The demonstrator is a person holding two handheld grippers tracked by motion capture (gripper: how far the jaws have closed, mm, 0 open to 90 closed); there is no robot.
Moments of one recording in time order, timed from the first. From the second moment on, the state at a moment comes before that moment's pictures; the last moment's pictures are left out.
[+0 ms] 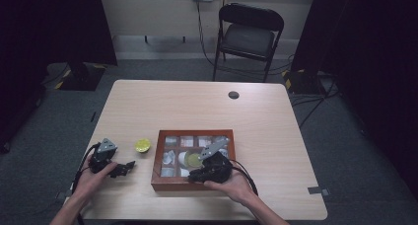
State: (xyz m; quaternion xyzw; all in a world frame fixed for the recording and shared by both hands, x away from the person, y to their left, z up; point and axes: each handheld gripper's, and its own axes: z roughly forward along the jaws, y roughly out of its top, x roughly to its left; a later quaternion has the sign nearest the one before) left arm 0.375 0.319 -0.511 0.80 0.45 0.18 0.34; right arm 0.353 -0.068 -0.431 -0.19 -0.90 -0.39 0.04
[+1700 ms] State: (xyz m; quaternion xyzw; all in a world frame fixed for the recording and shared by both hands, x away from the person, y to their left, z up) left arm 0.375 0.318 -0.511 0.80 0.46 0.18 0.34; right arm 0.388 -0.284 -0.467 -0.54 -0.75 -0.35 -0.14
